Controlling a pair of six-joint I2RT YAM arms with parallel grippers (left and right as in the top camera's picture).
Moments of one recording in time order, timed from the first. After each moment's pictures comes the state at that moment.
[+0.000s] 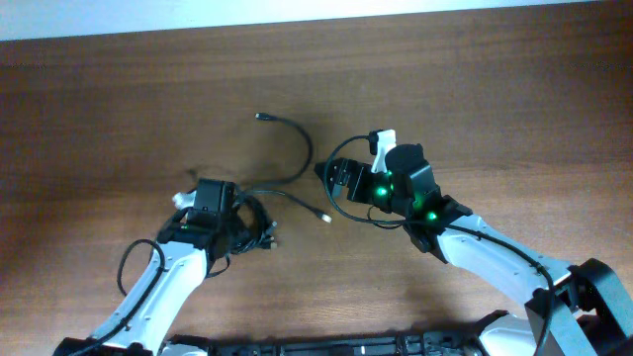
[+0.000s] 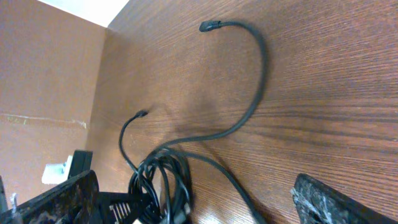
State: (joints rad) left arm -0.22 1.33 0.58 -0.52 -0.15 -0.78; right arm 0.48 1.46 0.62 0.31 -0.36 0.86
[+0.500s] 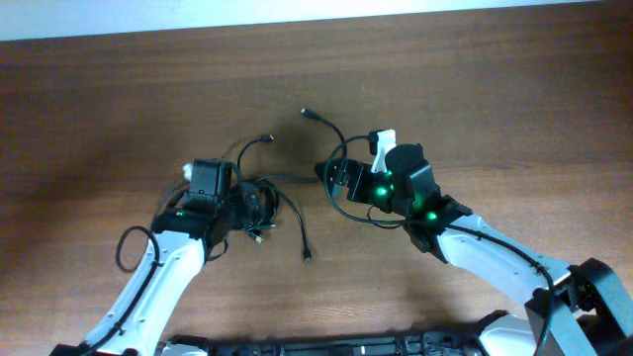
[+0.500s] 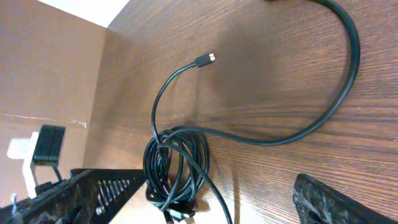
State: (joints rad) left arm -0.22 1.33 0.72 -0.55 -0.09 -0.57; right arm 0.48 1.46 0.62 0.31 -0.36 0.86
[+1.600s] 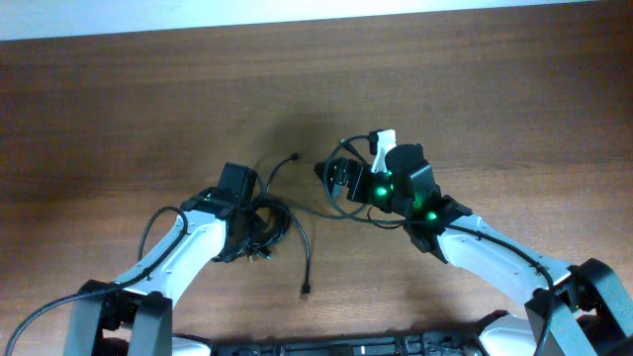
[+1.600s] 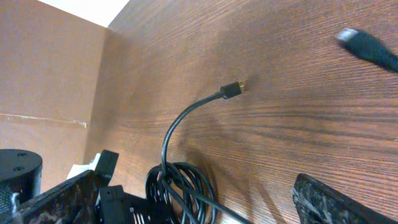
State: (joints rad) left arm -0.30 1.52 0.73 -0.66 -0.06 -1.03; right arm 0.48 1.46 0.62 0.31 -0.36 0.86
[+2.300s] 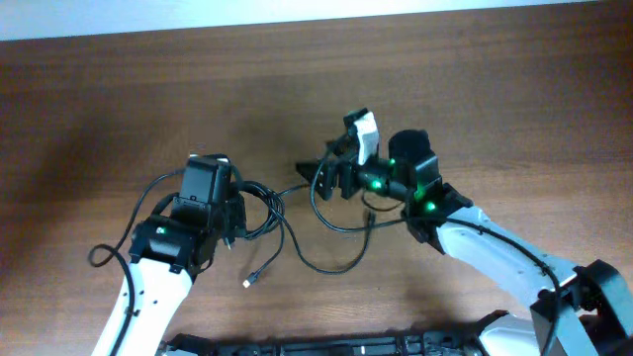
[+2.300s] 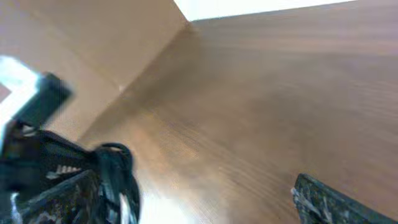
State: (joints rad) left arm -0.30 1.12 0.90 -0.87 -0.17 -0.26; right arm 0.47 1.46 0.72 0.44 -0.57 0.43
